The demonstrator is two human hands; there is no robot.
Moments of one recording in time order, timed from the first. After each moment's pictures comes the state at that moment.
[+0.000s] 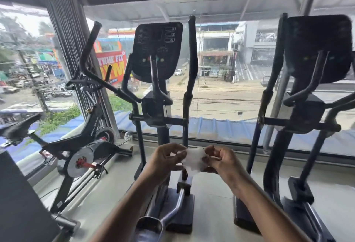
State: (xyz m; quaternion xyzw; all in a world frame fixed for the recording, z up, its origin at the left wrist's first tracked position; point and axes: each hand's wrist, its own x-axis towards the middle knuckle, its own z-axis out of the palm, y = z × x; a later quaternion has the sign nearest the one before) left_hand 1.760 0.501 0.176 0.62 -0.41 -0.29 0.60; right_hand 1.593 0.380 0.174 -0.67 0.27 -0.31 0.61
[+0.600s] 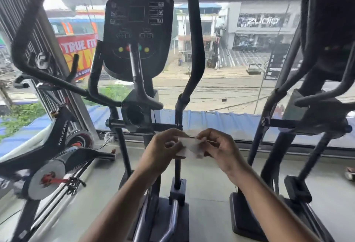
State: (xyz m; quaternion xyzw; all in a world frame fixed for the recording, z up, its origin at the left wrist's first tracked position) left_hand 1.927 0.326 0.181 0.60 -0.46 -0.30 0.58; right_hand 1.756 0.221 0.189 -0.70 0.25 -0.36 0.57
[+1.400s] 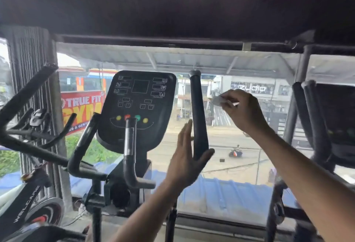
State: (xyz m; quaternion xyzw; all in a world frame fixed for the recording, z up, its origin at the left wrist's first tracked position) left_hand 1.979 0.122 0.304 0.58 -0.59 0.05 0.56; right_hand 1.836 -0.001 0.442 -0.82 0.19 -0.54 0.03
